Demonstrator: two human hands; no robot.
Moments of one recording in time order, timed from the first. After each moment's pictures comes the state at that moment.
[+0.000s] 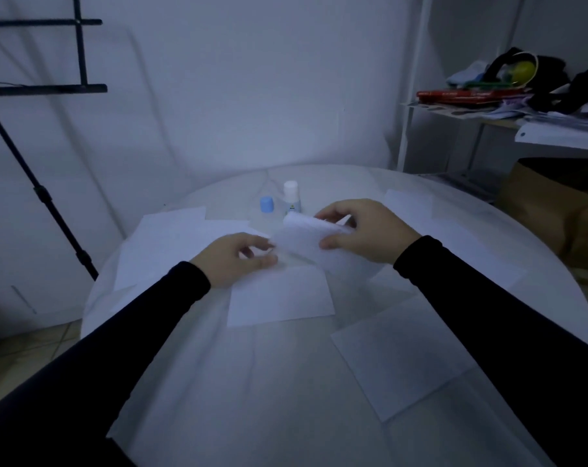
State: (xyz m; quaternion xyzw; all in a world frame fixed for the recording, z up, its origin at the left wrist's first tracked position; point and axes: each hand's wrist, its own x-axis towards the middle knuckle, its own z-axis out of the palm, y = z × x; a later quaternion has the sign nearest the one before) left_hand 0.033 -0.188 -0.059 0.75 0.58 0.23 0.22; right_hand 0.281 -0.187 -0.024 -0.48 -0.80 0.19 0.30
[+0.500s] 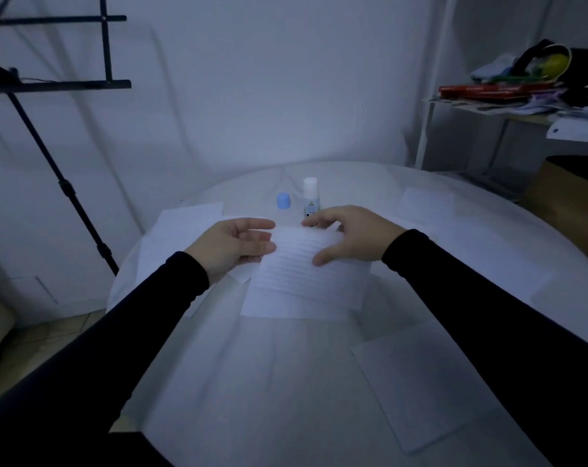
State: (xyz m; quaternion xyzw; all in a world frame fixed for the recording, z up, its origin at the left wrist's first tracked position) left_hand 0.014 -0.198 -0.046 0.55 0.51 0.42 0.51; right_hand 0.245 -0.172 -0.029 -0.47 -0.83 0.22 0.19
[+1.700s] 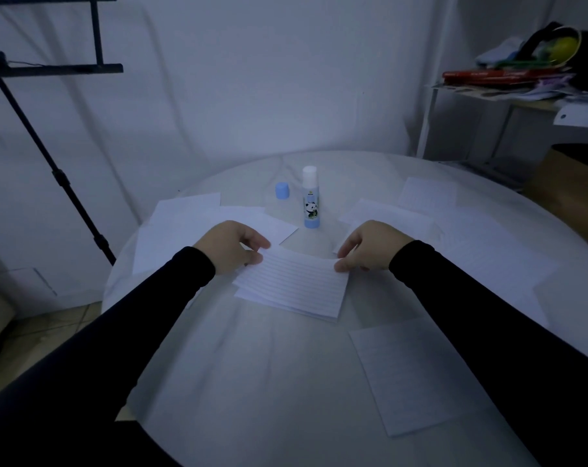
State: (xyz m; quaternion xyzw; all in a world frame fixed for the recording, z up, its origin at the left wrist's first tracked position) left_hand 0.004 -0.180 -0.065 0.72 0.63 0.21 0.21; right_hand 0.256 -0.180 -0.056 -0.62 -0.72 0.27 0.13
